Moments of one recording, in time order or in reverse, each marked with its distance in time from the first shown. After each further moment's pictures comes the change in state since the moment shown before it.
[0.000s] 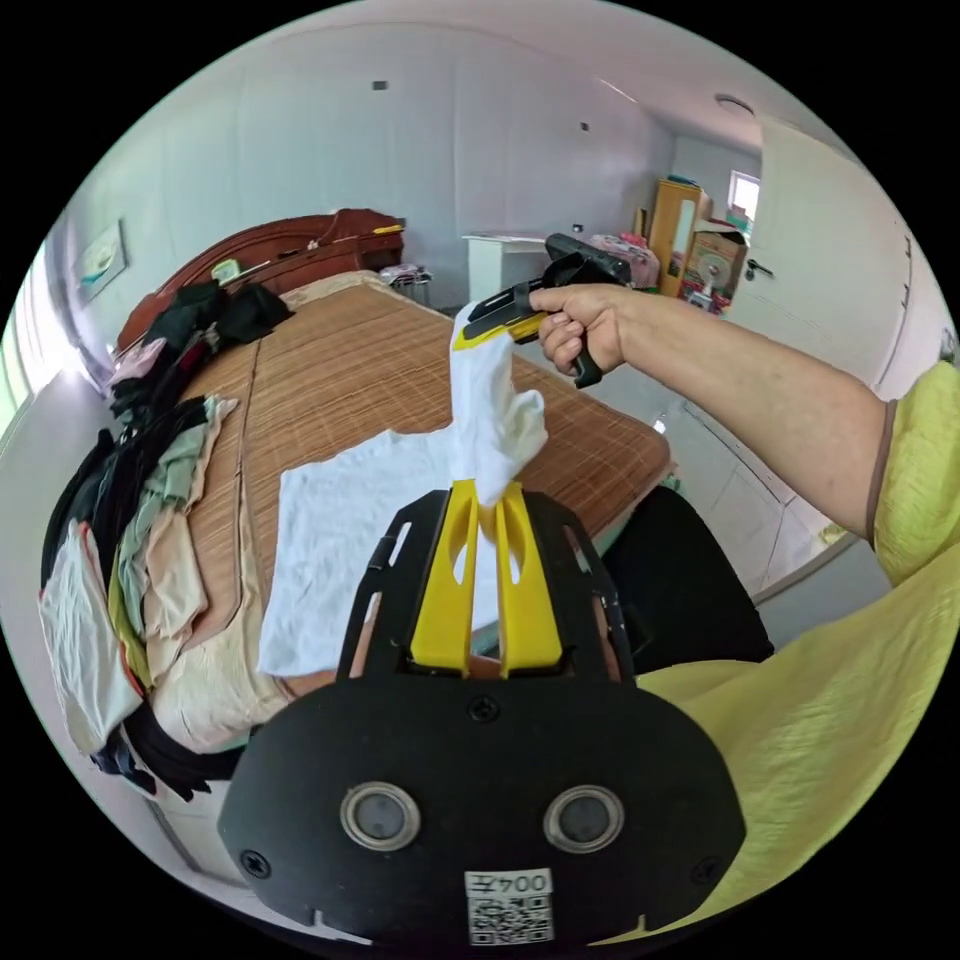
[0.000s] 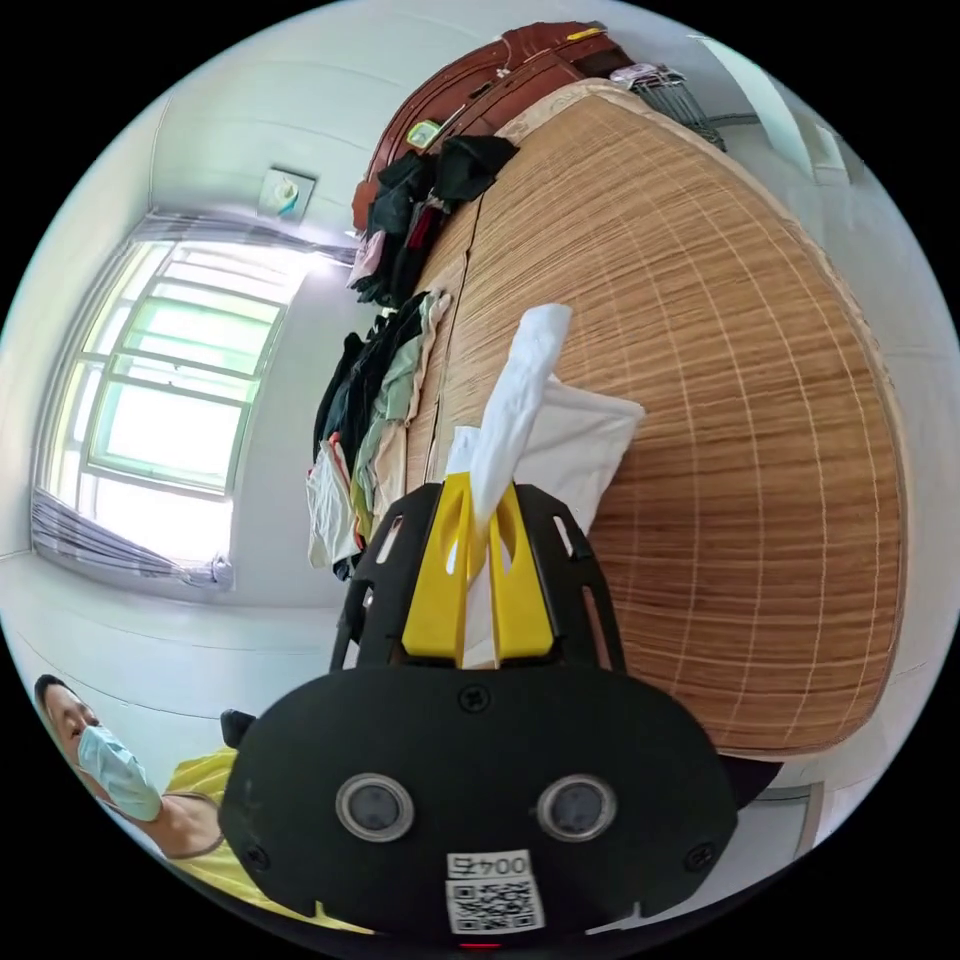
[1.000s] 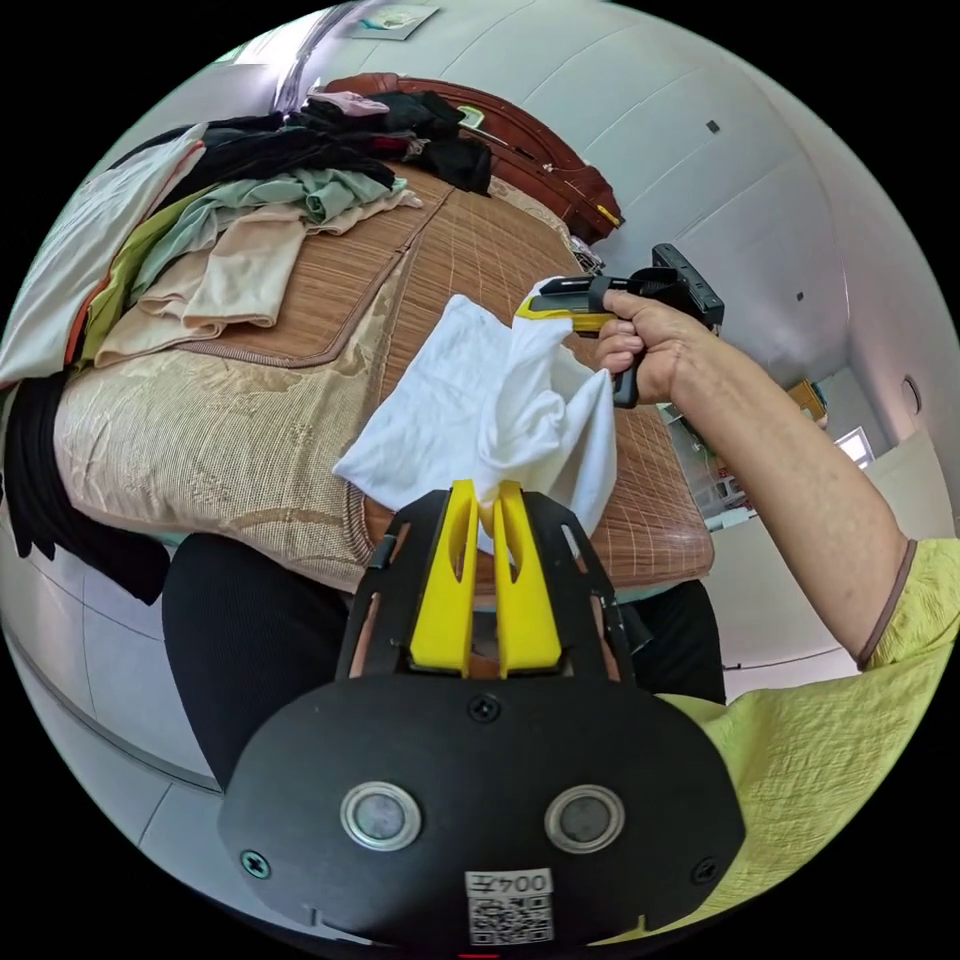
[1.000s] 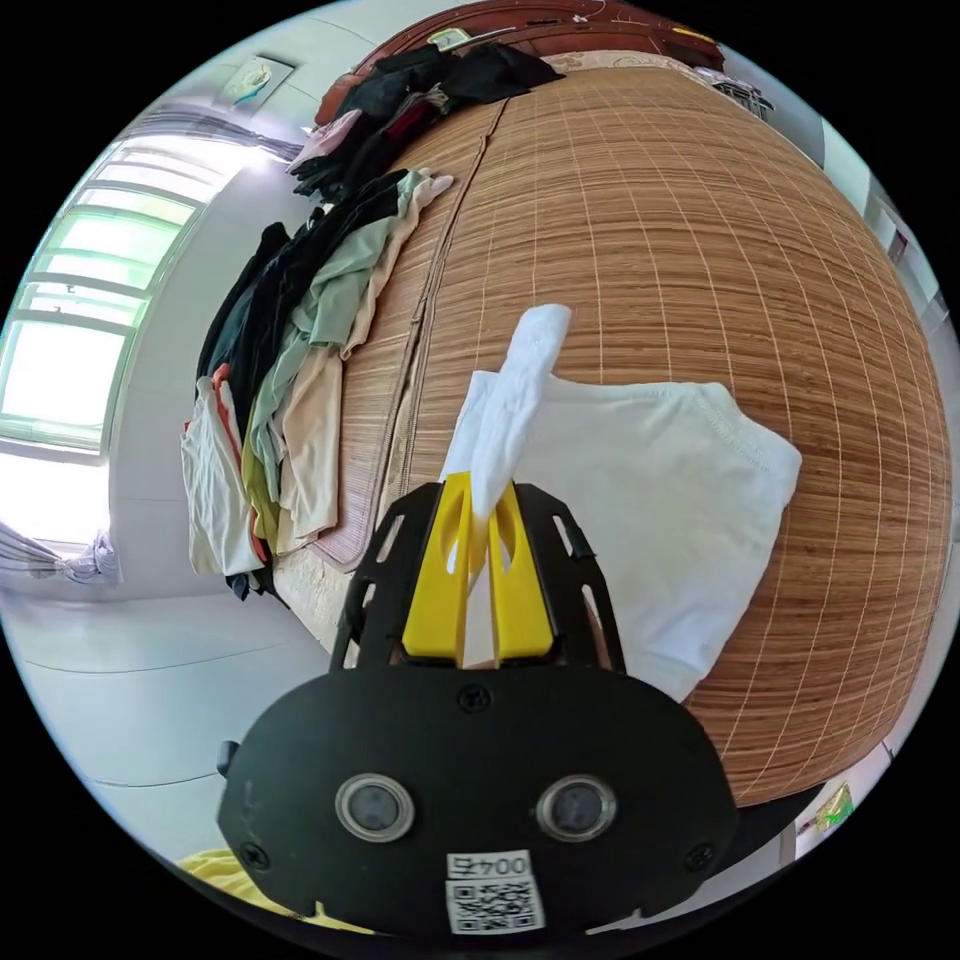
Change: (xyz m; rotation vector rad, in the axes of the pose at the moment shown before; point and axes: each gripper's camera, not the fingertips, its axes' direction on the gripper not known) left arm -0.255 0.038 -0.021 -0.073 0.164 -0.678; right arm -0.314 -0.090 0.207 -0.154 0.335 -0.056
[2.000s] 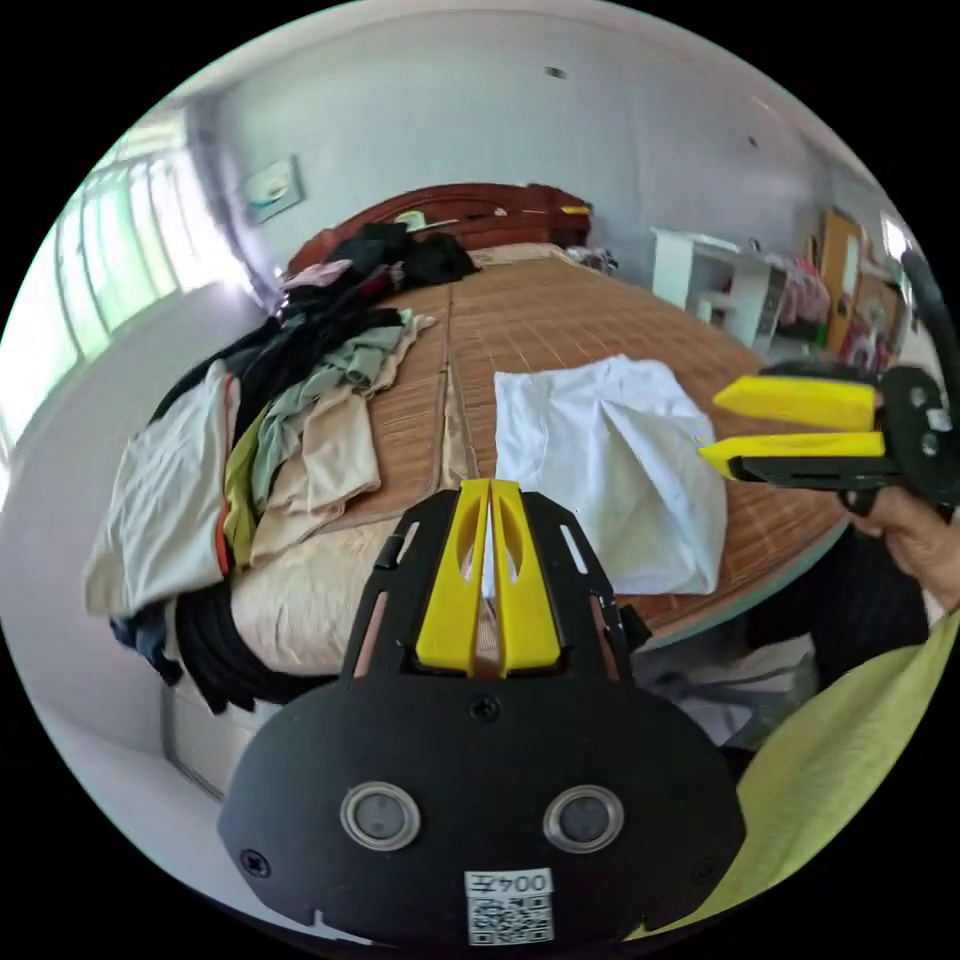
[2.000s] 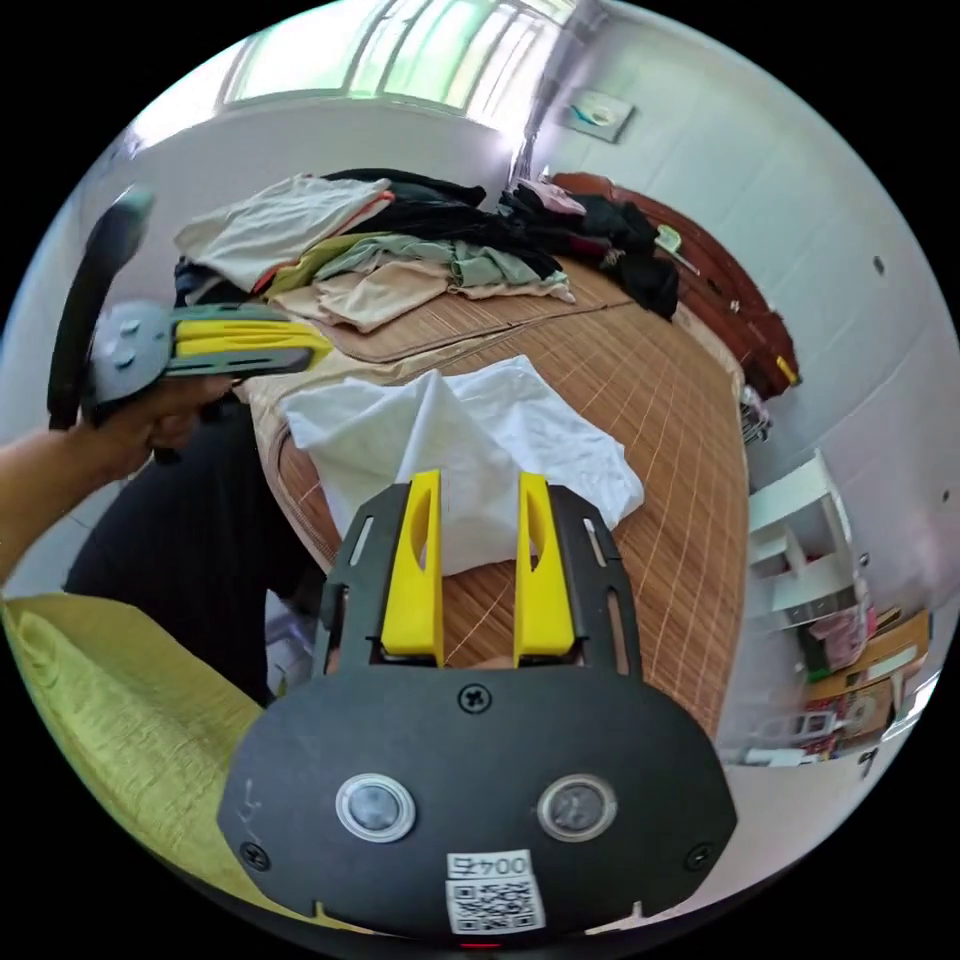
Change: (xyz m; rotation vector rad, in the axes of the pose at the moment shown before) left arm 0.133 0.035 0.027 0.136 -0.568 0.566; right arm -0.243 0.385 -0.071 0.332 0.613 -0.766
